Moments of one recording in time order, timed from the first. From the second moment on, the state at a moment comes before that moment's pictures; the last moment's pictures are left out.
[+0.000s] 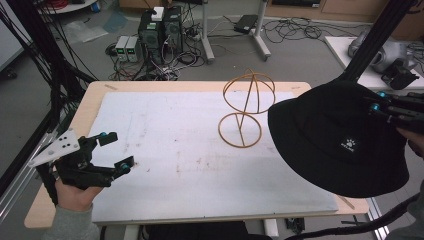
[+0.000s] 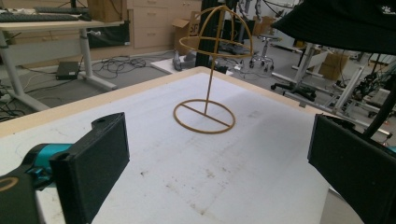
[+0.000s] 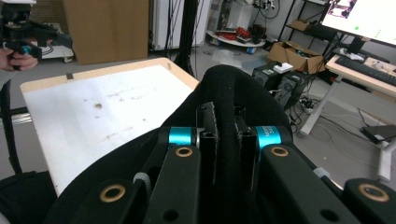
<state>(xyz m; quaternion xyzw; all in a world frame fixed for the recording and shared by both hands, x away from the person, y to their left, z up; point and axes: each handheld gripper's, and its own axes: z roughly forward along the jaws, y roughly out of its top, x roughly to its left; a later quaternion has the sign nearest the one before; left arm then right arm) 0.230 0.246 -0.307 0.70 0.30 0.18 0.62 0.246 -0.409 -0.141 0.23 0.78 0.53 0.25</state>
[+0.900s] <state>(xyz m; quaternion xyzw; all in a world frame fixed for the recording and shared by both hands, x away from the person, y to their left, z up) 0.225 0.252 -0.308 0.70 0.31 0.18 0.62 0.274 -0.399 -0.101 0.22 0.77 0.53 0.27</state>
